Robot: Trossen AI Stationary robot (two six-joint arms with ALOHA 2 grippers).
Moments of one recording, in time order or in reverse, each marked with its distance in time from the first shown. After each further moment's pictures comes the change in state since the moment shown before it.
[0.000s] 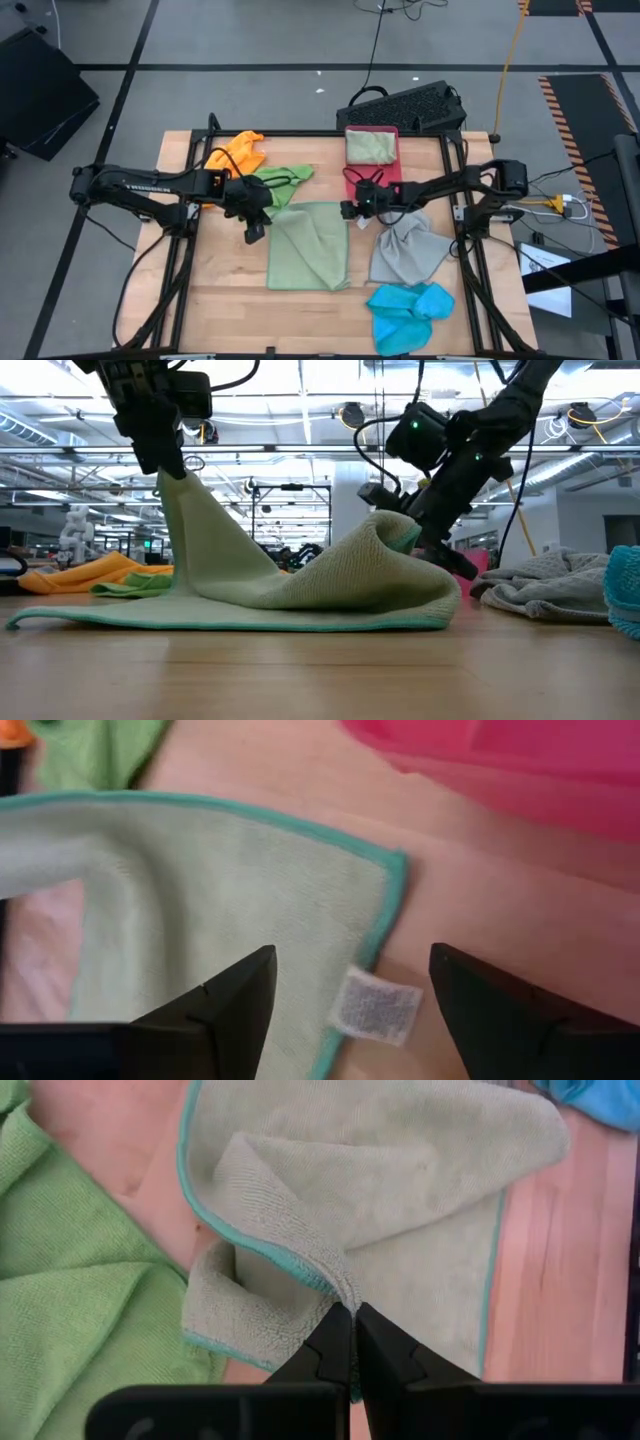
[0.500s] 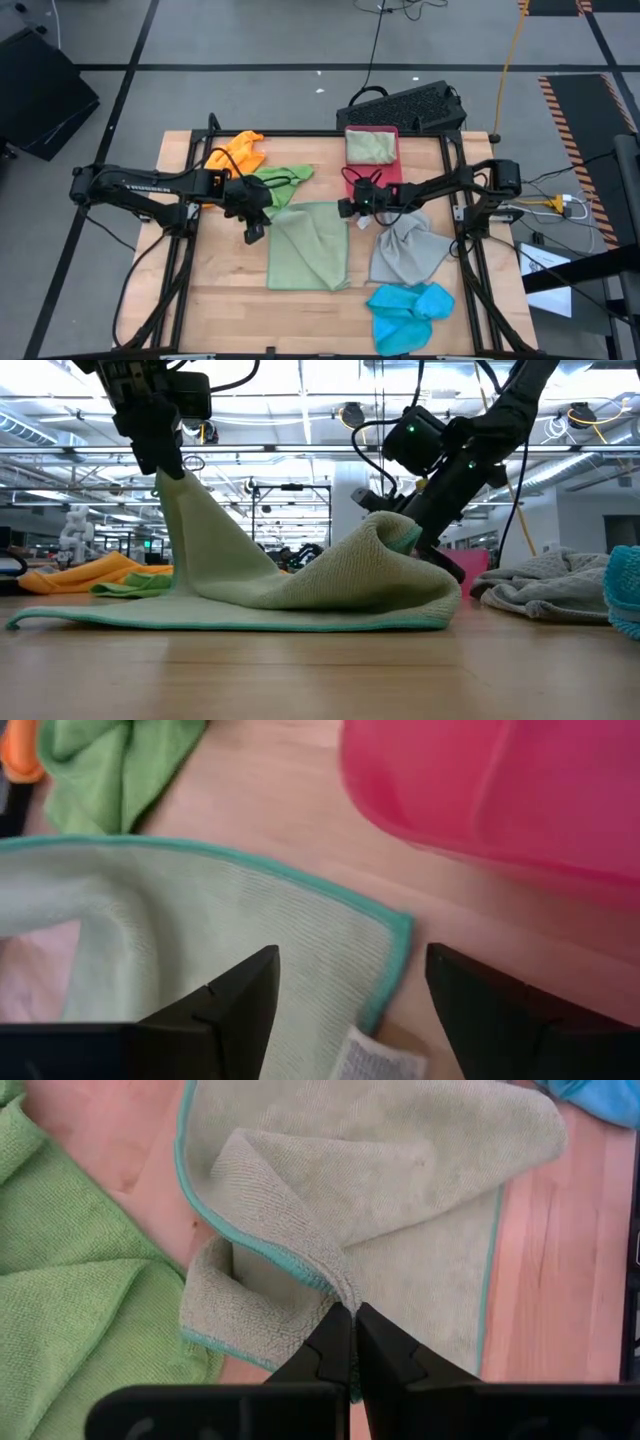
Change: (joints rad) left arm 0.000 0.000 0.000 -0.006 0.008 0.004; right arm -0.005 0.062 0.001 0.103 0.085 -0.041
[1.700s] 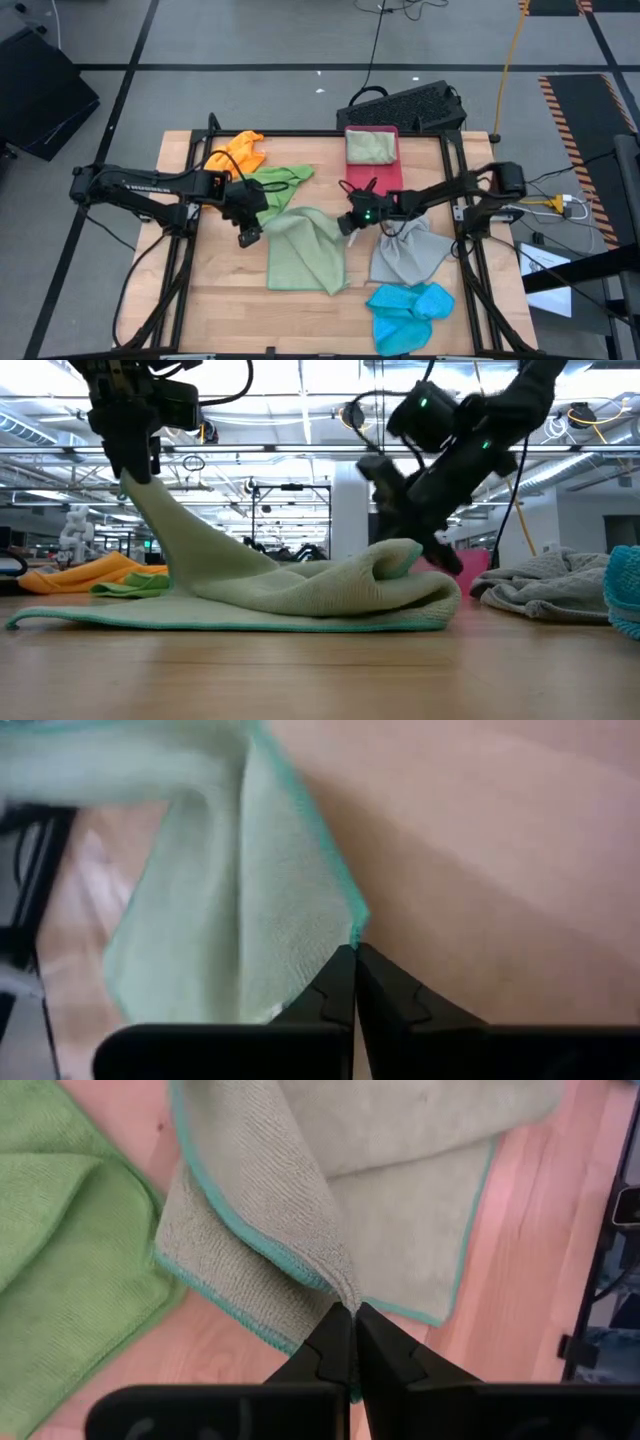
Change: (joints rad) left arm -0.014 0.000 0.000 -0.120 0.091 -0.090; right arm 0.115 -0.075 -0.003 -0.010 -0.146 -0.103
